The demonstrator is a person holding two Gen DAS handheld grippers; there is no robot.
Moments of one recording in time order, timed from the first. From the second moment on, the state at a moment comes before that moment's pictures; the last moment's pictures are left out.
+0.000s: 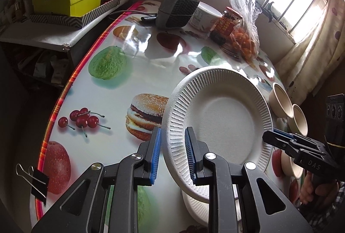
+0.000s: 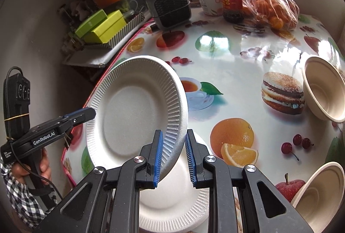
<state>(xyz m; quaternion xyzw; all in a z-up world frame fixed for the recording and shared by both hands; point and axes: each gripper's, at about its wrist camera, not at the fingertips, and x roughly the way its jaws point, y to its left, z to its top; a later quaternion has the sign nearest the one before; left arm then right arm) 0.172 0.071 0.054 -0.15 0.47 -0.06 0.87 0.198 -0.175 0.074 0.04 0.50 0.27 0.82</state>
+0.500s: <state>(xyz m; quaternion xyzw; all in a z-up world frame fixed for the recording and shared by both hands) 0.153 0.049 0.037 -0.13 0.49 -0.08 0.86 0.164 -0.198 0.057 0.04 0.52 0.26 0.82</state>
